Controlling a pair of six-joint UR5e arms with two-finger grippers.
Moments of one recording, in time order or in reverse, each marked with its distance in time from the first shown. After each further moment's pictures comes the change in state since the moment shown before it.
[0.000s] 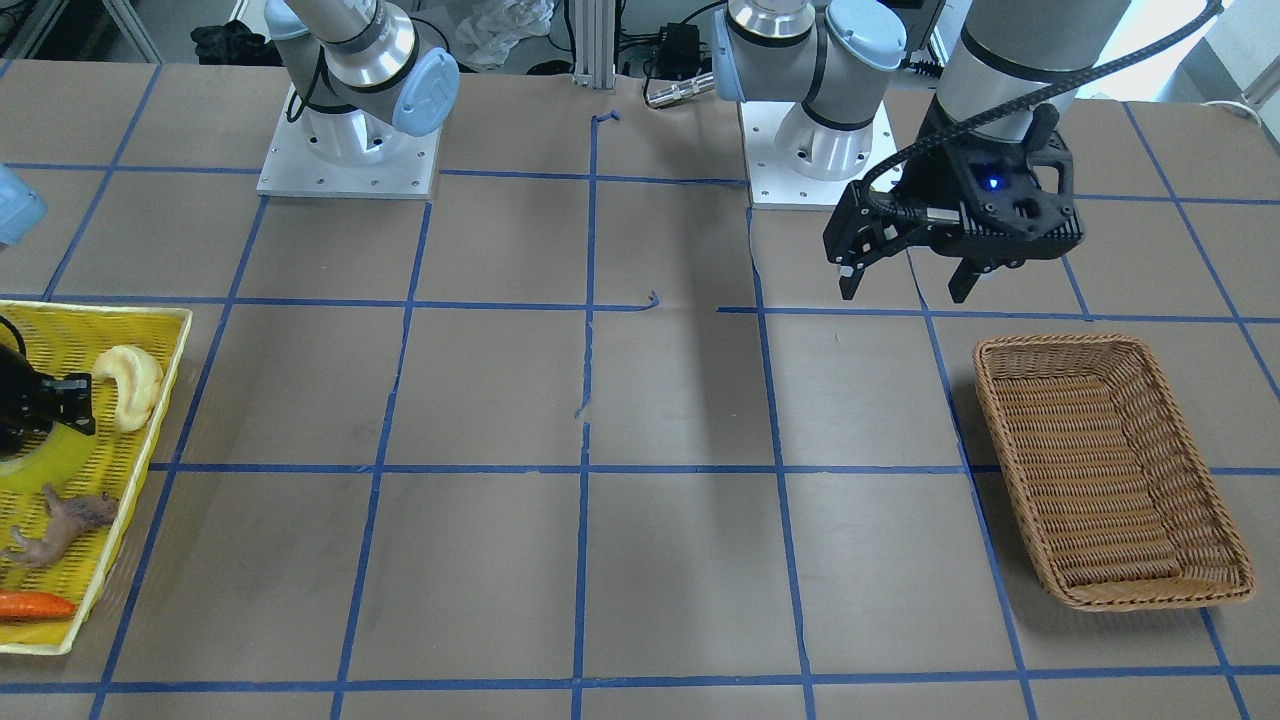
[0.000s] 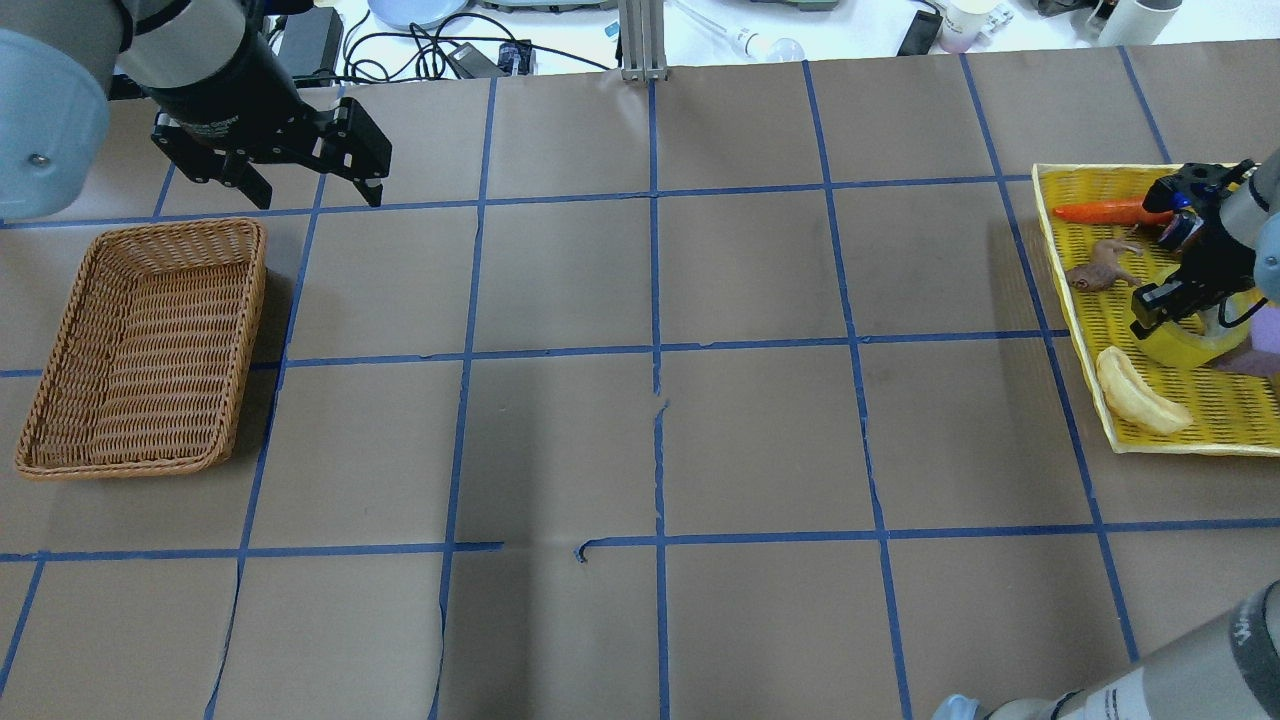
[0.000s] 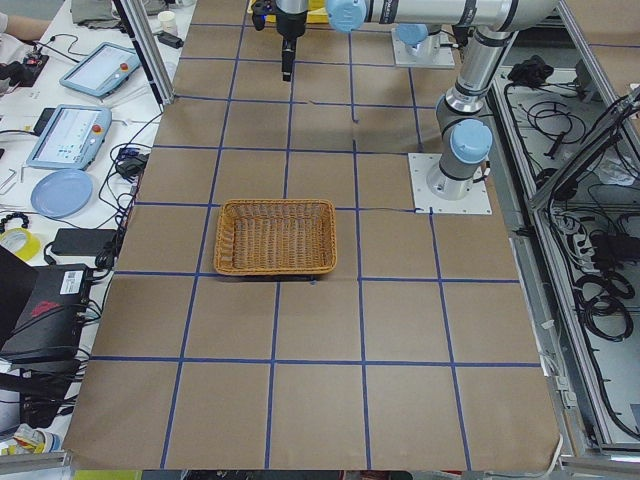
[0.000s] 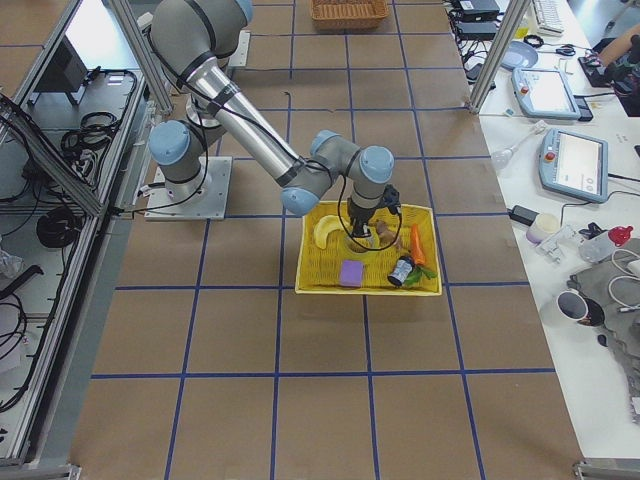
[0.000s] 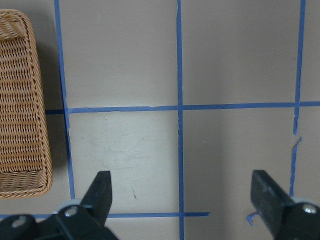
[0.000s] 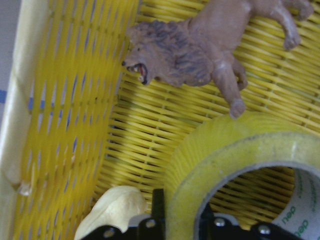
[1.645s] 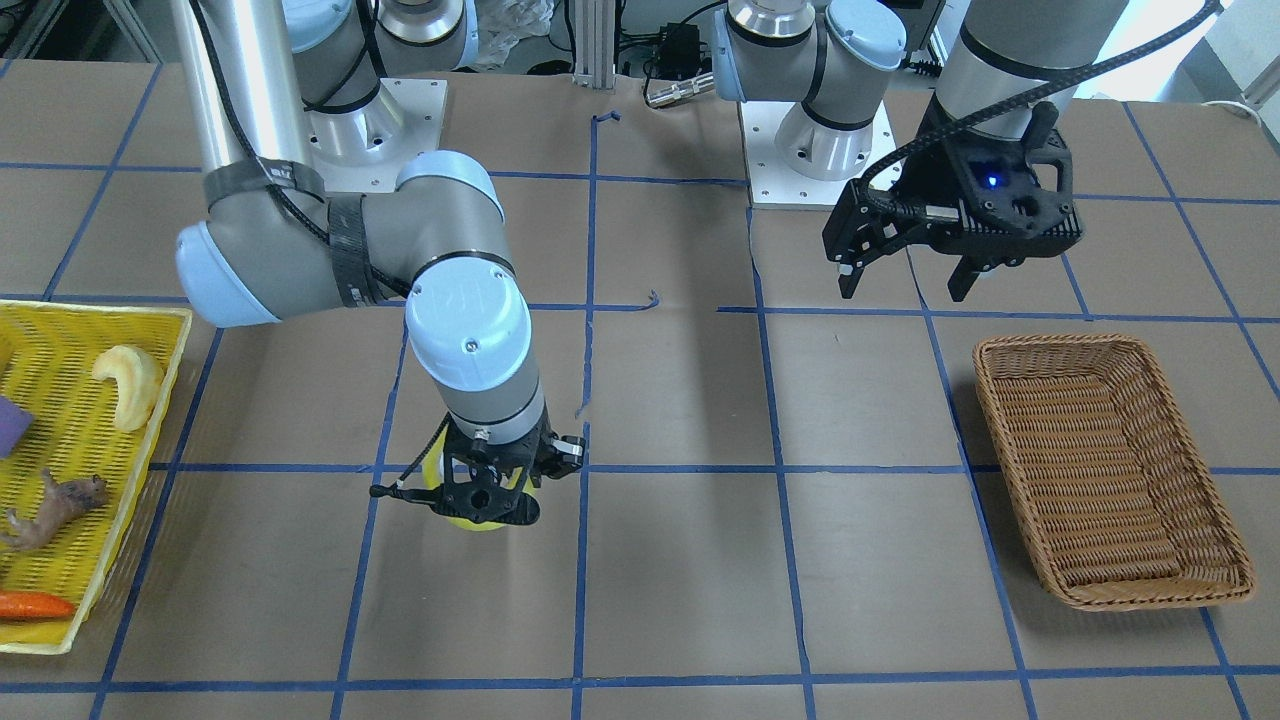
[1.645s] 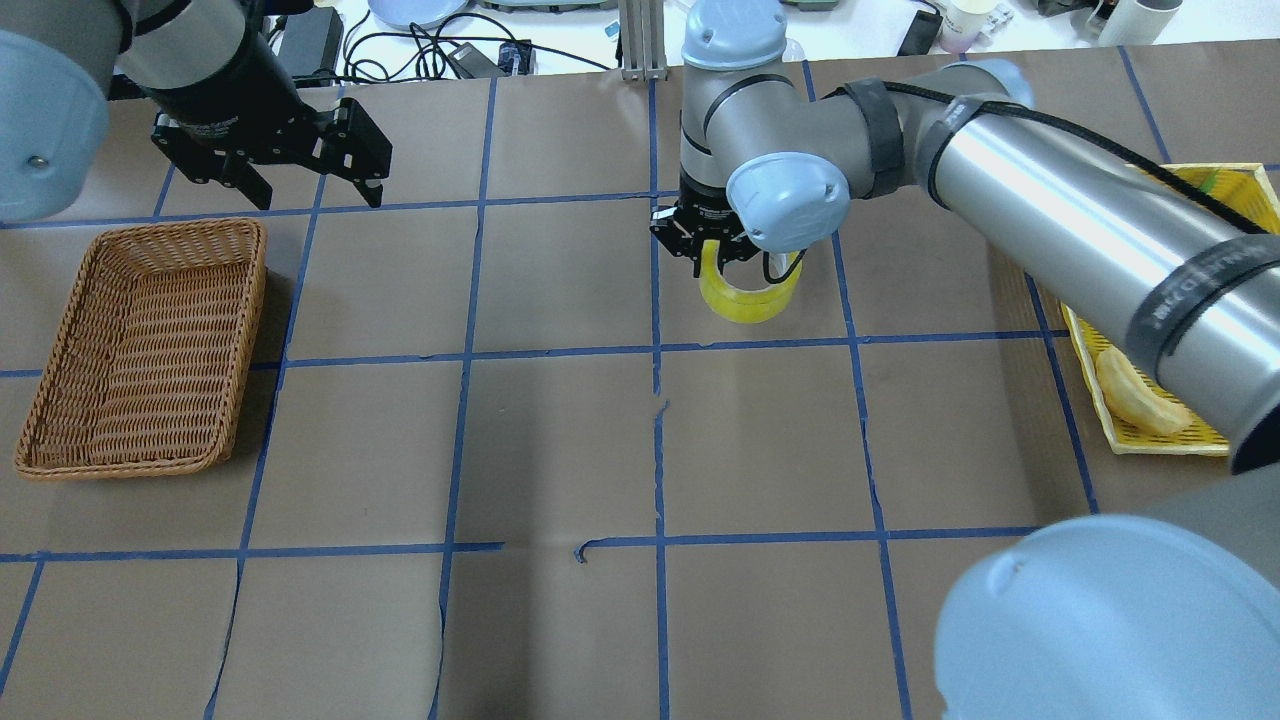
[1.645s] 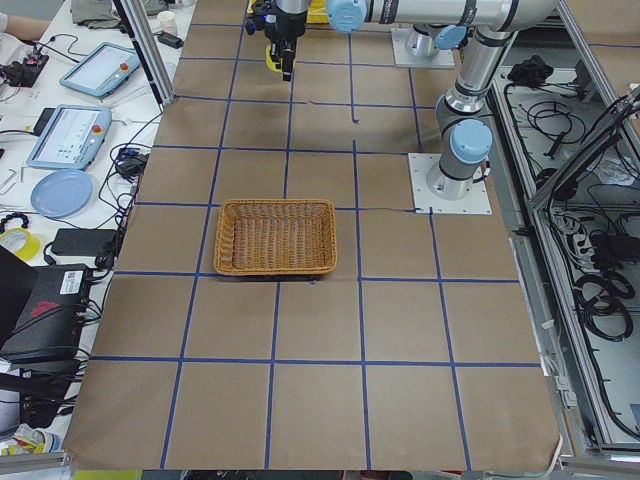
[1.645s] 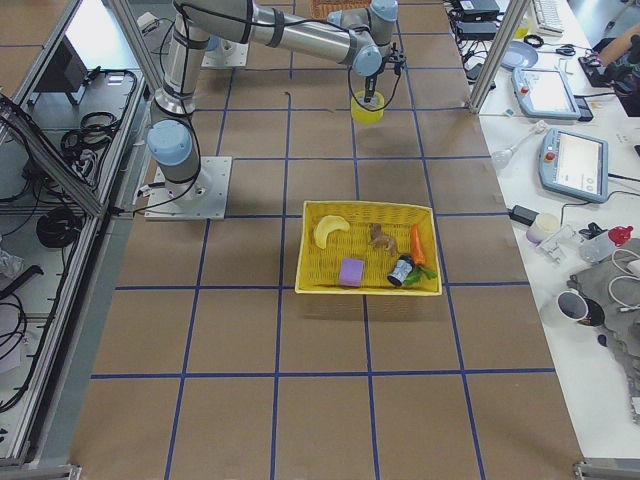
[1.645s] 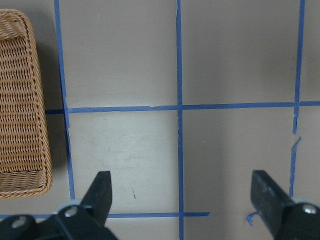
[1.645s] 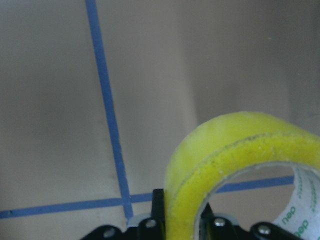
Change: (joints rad) left arm 0.000 0.002 -0.001 0.000 -0.001 0.000; right arm 0.833 0.183 -0.353 0.108 0.091 1.235
